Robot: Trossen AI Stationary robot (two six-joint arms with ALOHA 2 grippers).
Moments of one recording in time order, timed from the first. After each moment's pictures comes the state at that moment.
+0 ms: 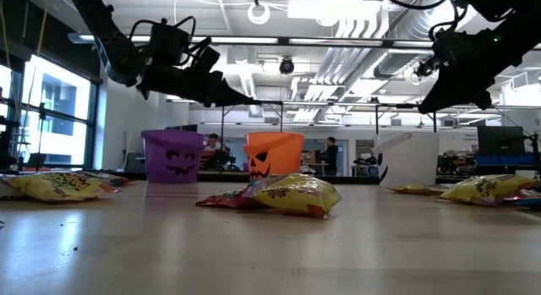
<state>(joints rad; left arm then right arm) 0.64 1.58 0.62 0.84 0.30 0.22 -0.19 0.55 0.44 -0.58 0.28 0.57</state>
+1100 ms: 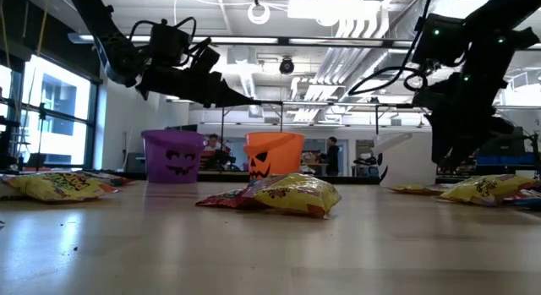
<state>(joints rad) 0.63 1.58 0.62 0.84 0.32 0.23 -0.28 1.00 0.50 -0.69 0.17 0.83</state>
